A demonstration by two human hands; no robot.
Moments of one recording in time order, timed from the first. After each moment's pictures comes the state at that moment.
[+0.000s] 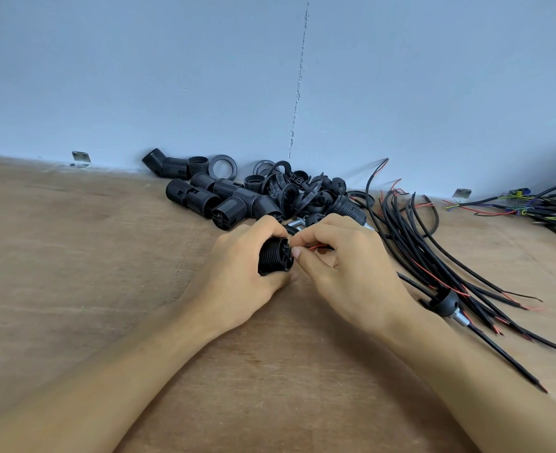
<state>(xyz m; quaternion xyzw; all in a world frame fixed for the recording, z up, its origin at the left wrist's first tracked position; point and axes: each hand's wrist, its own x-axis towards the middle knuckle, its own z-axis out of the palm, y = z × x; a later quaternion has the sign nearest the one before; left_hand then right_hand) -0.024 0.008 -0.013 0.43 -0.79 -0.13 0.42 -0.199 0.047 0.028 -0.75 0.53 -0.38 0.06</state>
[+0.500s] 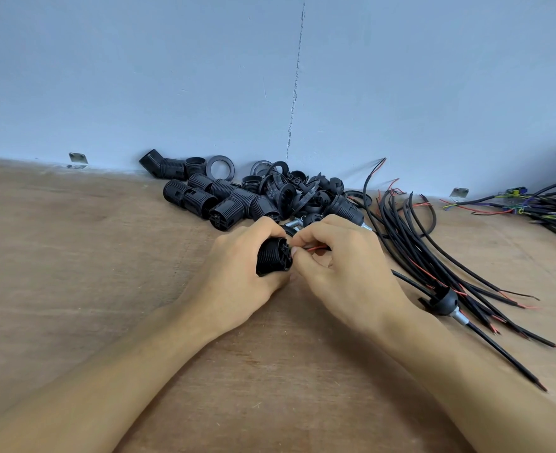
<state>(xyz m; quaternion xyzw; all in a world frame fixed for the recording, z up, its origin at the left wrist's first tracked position) -0.024 0.008 -0.014 0.43 -0.79 -0.13 0.42 -0.194 0.048 0.027 -0.73 0.55 -0.39 0.07</state>
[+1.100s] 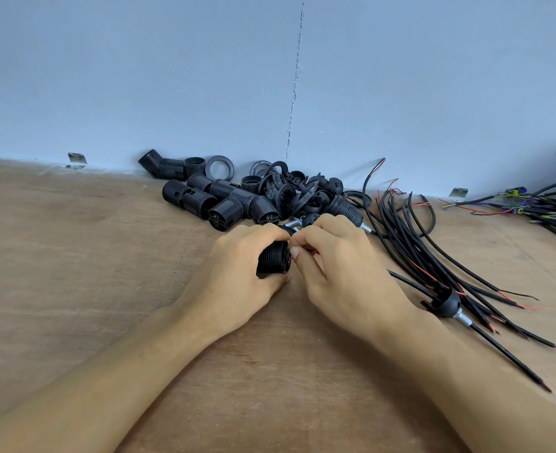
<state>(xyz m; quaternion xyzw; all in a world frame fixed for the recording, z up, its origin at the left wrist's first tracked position) -0.026 0.008 -0.014 0.42 -0.80 -0.07 0.42 -0.198 0.046 0.021 -0.79 0.52 -0.33 -0.03</state>
